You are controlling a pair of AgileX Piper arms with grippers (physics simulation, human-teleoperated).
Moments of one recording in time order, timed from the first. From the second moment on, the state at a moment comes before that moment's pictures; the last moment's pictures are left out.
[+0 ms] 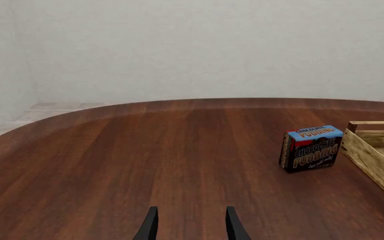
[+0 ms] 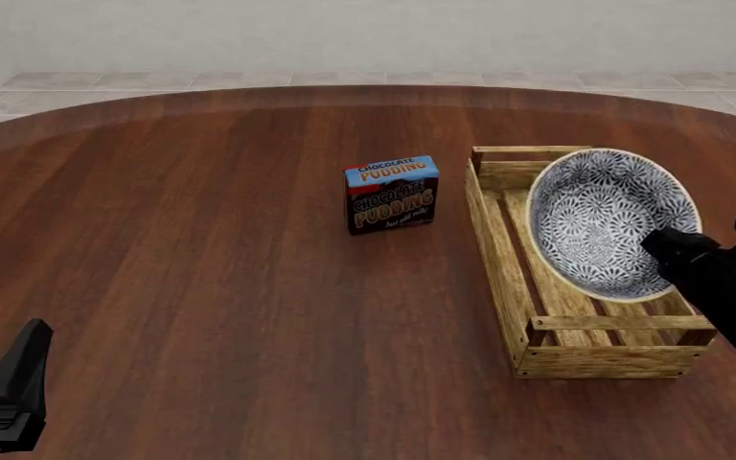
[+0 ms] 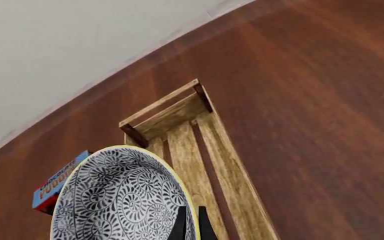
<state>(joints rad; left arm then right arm) 0.00 0.00 0.00 0.00 0.00 -0.11 1.18 -0.34 -0.47 0.48</state>
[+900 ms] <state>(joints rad) 0.00 0.00 0.00 0.00 0.00 -0.12 1.29 -0.35 -0.54 0.49</state>
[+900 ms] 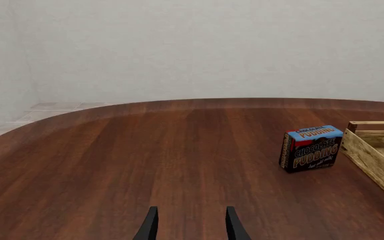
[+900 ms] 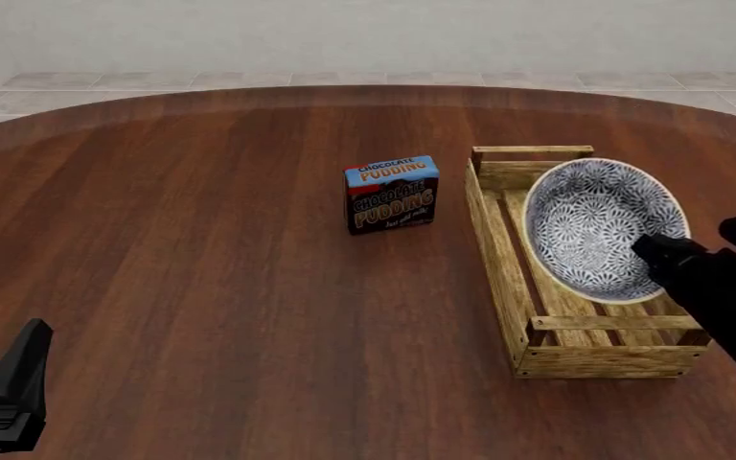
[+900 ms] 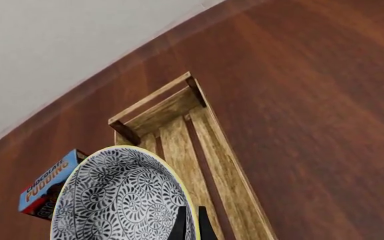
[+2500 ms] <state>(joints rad) 0.00 0.00 0.00 0.00 0.00 -0.12 1.43 -0.39 -0.62 0.45</state>
